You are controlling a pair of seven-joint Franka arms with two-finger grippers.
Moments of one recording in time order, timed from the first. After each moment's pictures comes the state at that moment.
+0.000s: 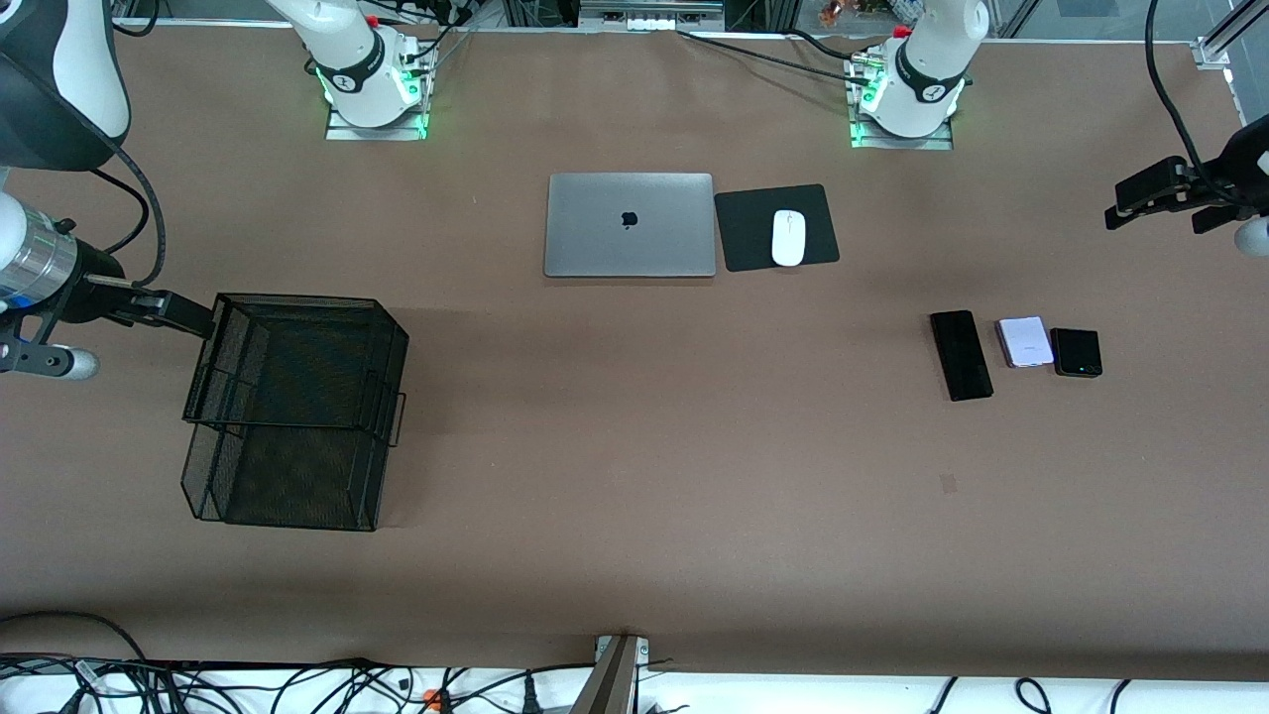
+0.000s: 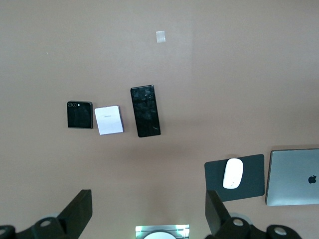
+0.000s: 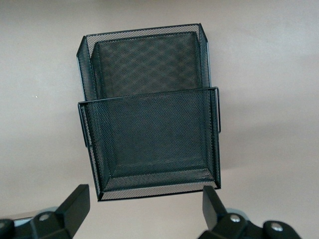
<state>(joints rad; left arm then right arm) 0.26 0.04 -0.21 -1.50 -0.03 1.40 0.05 -0.08 0.22 0.11 -1.51 -0.04 1.69 0.19</state>
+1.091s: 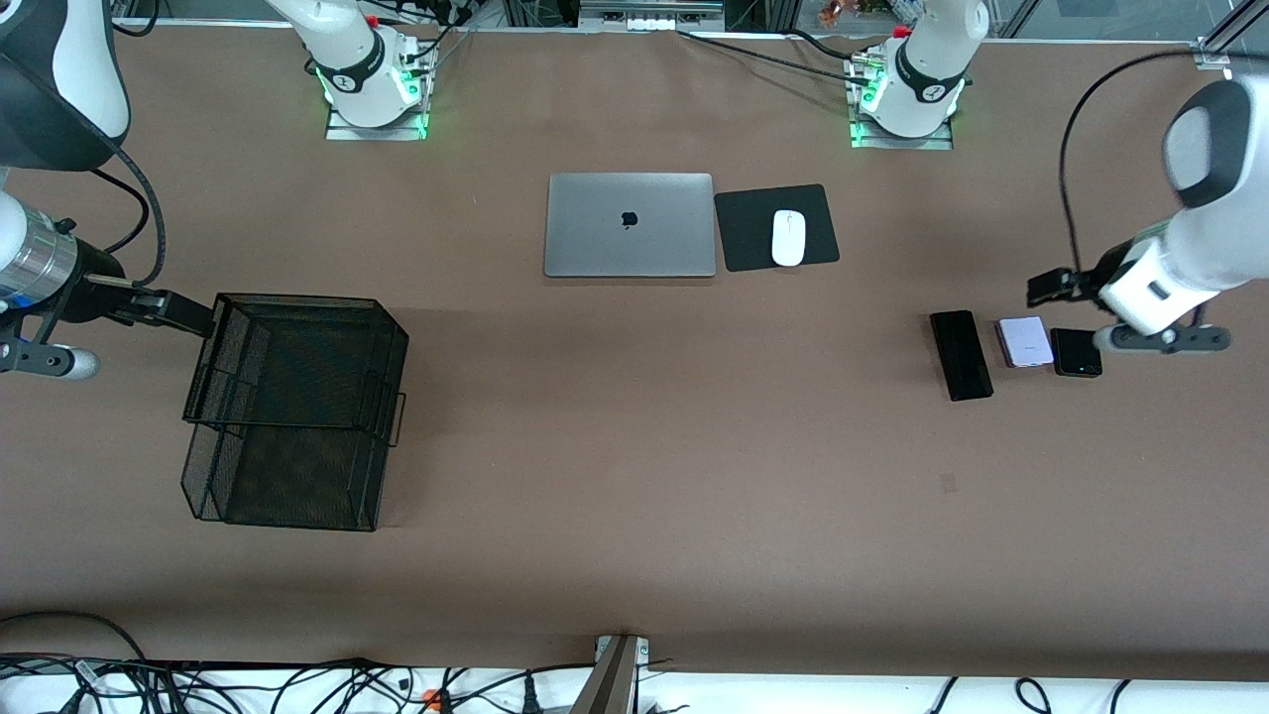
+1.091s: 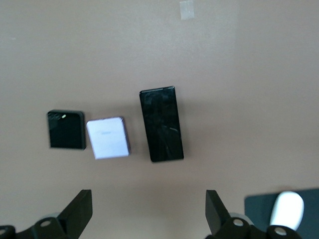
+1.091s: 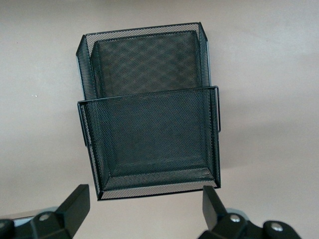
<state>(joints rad) 0.28 0.11 -0.21 -1.97 0.04 1.92 0.06 -0.08 0.22 0.11 -1.51 -0.04 1.69 0.19</state>
